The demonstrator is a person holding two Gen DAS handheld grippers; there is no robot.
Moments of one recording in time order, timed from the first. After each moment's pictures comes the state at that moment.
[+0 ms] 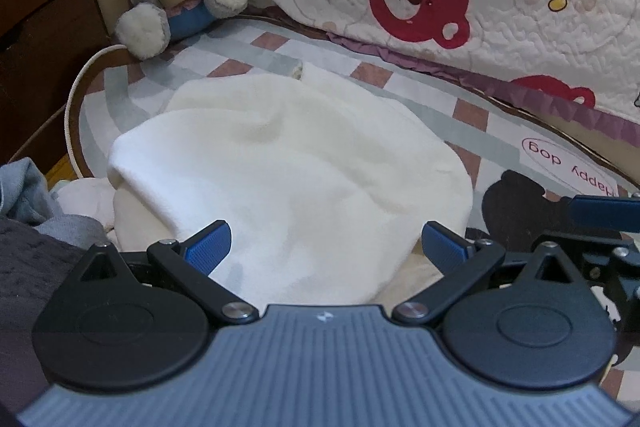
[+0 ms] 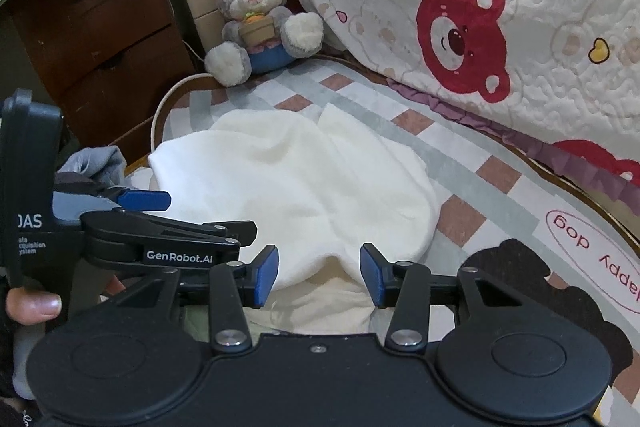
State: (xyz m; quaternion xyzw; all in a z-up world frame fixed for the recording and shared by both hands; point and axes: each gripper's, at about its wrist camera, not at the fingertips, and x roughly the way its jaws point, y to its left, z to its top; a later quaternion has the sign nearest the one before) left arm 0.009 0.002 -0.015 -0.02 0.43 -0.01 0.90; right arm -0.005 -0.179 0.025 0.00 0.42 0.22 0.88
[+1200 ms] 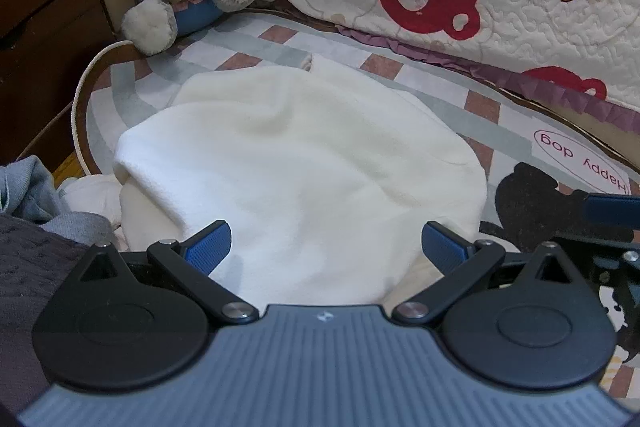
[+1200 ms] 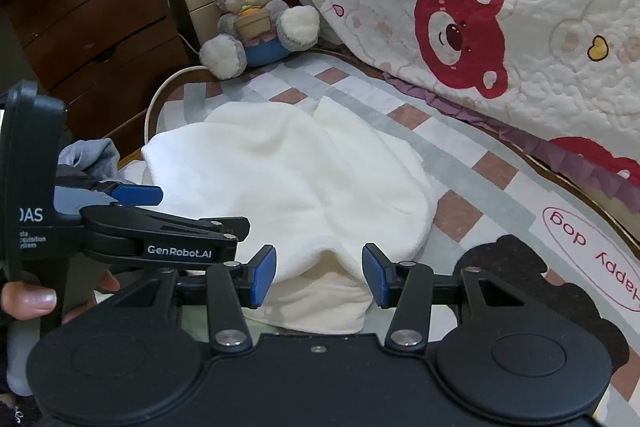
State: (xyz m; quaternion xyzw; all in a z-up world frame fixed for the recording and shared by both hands) left arm 0.011 0.003 -0.020 -0.01 0.44 0.01 0.90; right arm -0.005 -0.176 0.019 -0.01 0.42 0.21 0.88
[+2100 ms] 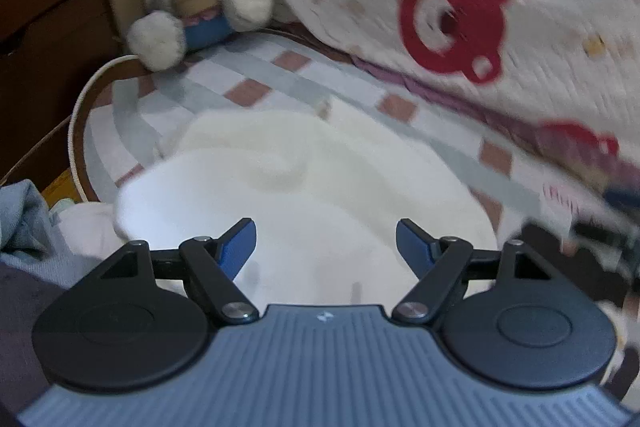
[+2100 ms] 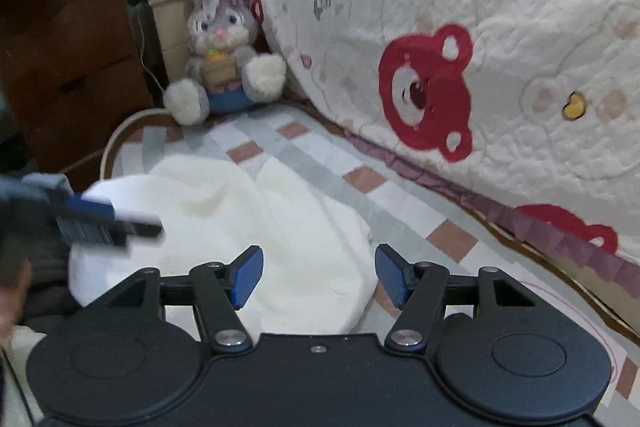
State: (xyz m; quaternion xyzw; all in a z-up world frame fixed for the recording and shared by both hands) left arm 0.074 0.029 -0.002 -0.06 0.42 0.04 0.91; right arm 0.061 -0.210 0.011 -0.04 0.35 0.19 0.91
